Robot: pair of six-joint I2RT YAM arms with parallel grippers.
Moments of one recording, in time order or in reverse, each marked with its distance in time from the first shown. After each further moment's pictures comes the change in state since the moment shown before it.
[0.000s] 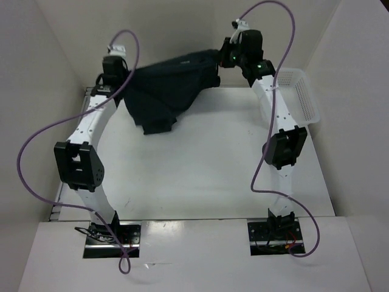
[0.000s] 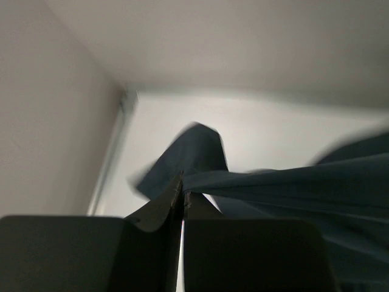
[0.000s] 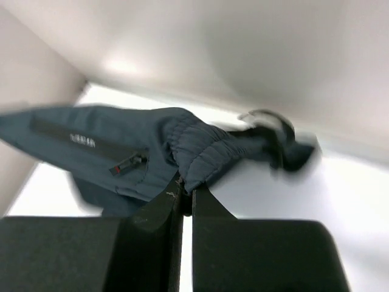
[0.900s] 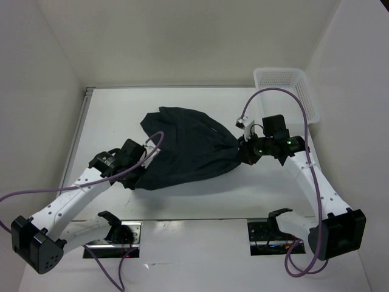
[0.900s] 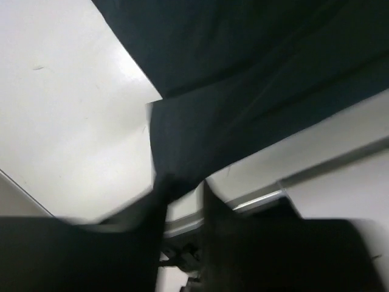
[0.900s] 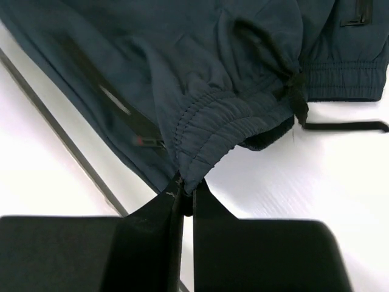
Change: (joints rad) left arm -0.438 -0.805 -0.785 -0.713 0.226 0.005; right arm -0.011 -1.073 -1.406 -0.276 -0.289 -0.544
